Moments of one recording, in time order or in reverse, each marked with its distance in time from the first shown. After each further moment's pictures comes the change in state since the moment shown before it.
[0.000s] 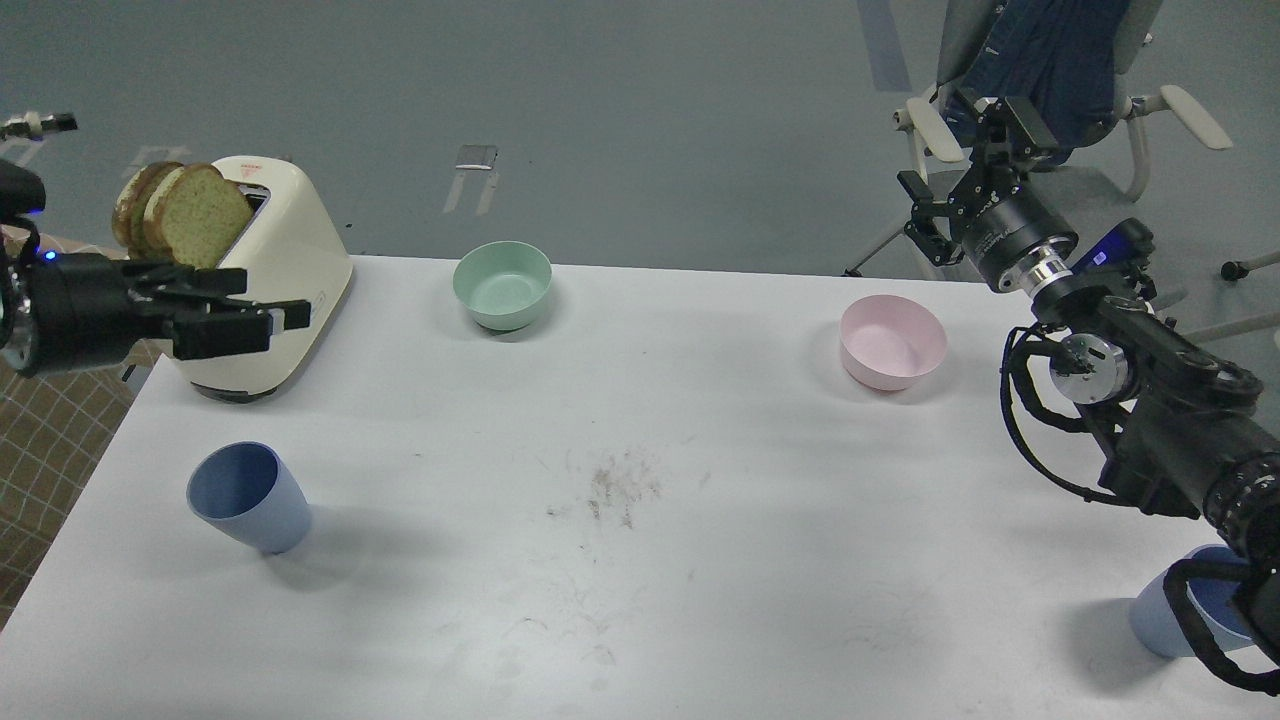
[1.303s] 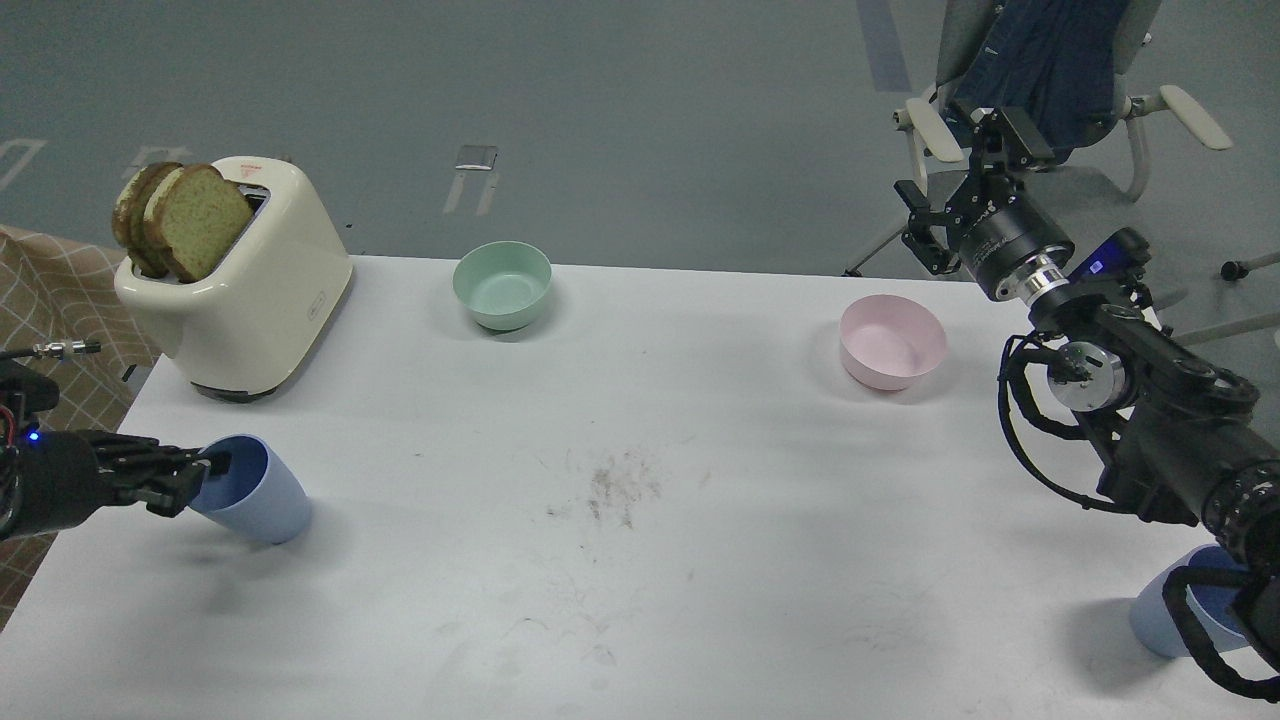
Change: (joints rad) left arm 0.052 -0.094 0.258 0.184 0.014 0.167 0.000; right arm -0.013 0.000 0.000 0.007 0.000 0.000 0.000
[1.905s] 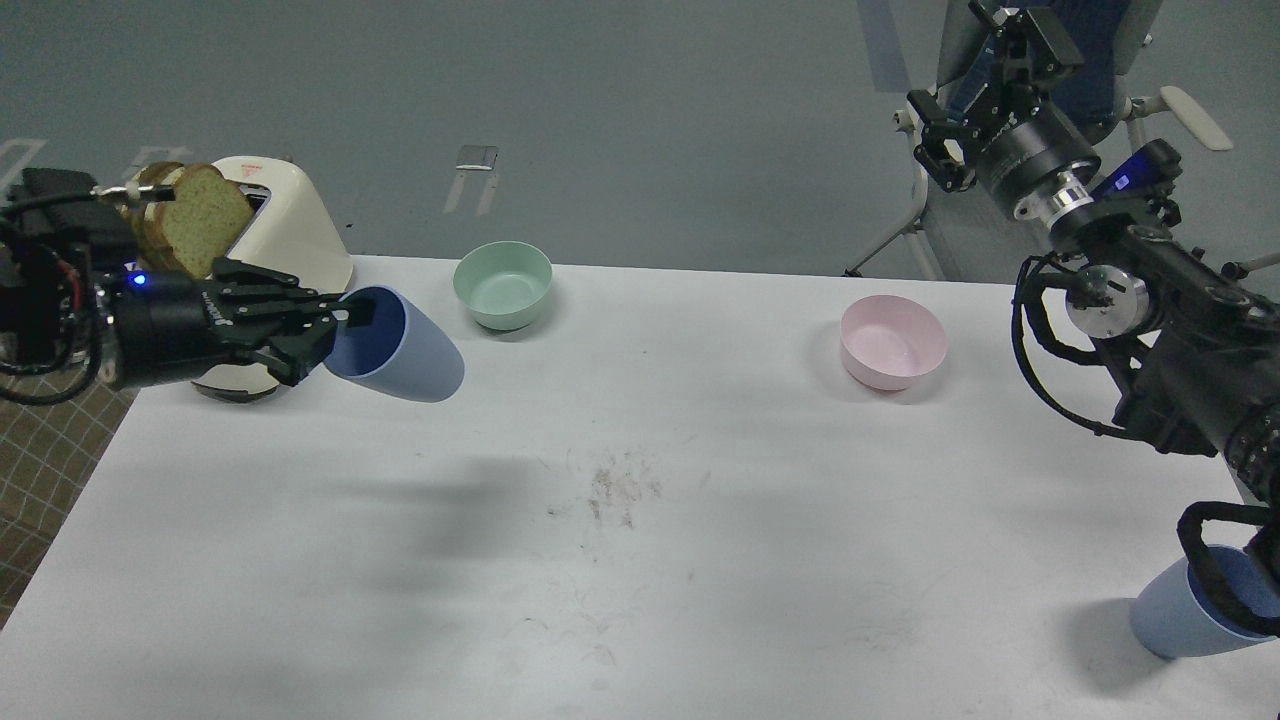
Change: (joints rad) left arm -0.362 -0.086 -0.062 -0.281 0.070 -0.084 0.000; right arm 0.159 -0.021 -0.001 -0.001 0.000 0.000 0.000
